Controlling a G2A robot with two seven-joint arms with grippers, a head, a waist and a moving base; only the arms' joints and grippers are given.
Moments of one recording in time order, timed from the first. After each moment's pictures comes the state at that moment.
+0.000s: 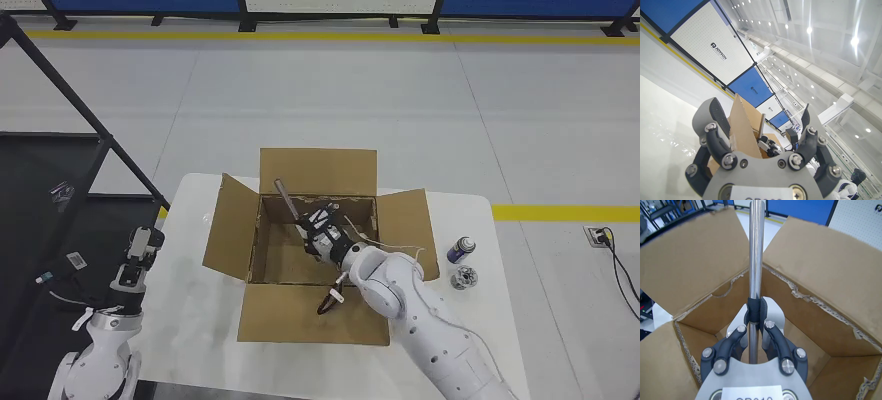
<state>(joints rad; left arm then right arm) 1.34 -1.18 -1.73 -1.60 0.06 -0.60 -0.11 -0.74 -1.48 0.99 -1.27 -1.20 -0.28 0.25</state>
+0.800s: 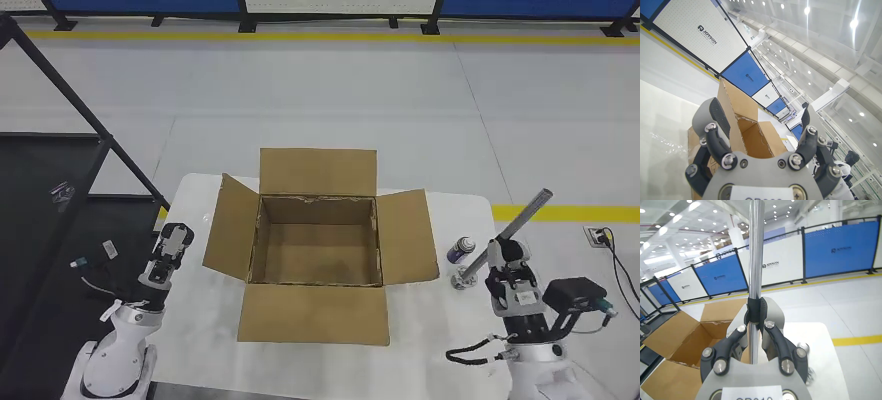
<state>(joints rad) 1.30 -1.18 -1.65 -1.62 0.11 -0.59 -0.17 -1.60 -1.38 1.70 -2.08 -1.05 -0.10 -0.03</state>
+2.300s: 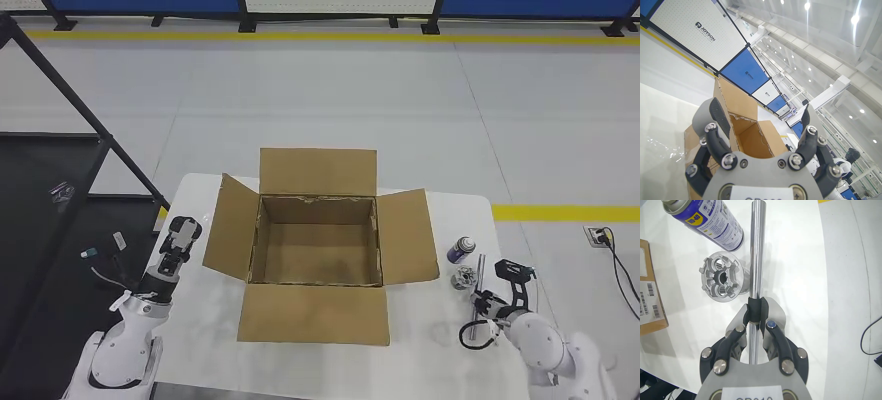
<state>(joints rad) 1.26 -1.18 -1.62 -1.61 0.13 -0.57 -0.17 -1.22 -1.29 1.75 -1.48 -1.02 0.01 0.85</state>
